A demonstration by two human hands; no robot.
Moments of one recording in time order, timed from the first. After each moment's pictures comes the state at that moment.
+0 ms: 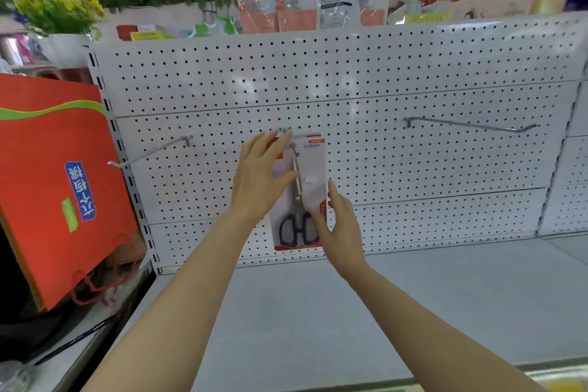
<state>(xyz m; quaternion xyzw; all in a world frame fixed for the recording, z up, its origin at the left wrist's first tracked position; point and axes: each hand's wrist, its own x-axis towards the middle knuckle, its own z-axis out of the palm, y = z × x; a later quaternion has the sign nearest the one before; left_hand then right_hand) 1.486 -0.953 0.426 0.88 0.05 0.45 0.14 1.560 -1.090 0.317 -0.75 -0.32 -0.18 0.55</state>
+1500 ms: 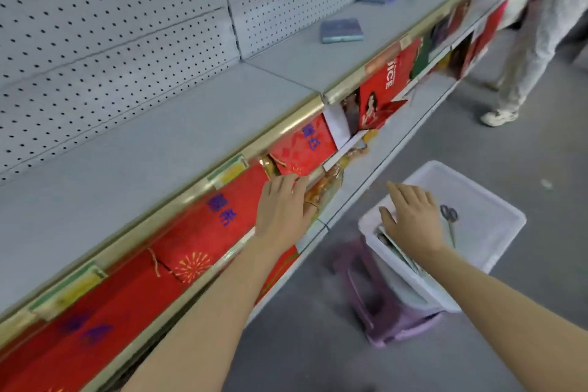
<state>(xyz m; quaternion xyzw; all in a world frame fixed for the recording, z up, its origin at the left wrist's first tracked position) 1.517 -1.482 0.112 0.95 -0.25 0.13 0.08 1.453 -1.737 0.064 -0.96 0.02 -0.26 0.05</state>
